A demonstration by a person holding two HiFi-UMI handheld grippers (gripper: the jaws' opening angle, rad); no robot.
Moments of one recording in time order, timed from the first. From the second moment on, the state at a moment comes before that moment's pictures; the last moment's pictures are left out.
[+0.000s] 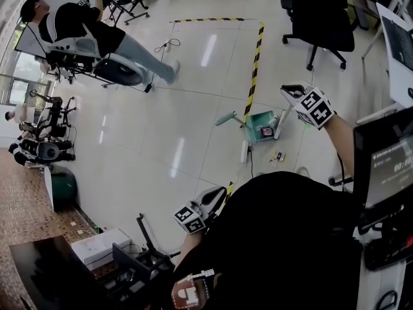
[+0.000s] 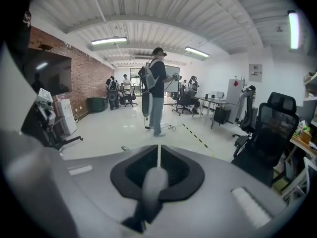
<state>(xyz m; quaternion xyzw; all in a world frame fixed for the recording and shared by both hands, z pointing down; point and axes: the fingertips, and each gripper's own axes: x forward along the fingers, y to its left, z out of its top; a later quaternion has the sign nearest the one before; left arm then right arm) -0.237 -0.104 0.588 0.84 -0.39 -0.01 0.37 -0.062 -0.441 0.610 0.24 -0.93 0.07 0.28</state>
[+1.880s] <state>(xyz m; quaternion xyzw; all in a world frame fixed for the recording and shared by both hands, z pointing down) -0.223 -0.111 0.603 0.91 -0.22 -0.02 0.36 0.022 -0.303 0.566 0.35 -0.88 0.10 0.30</state>
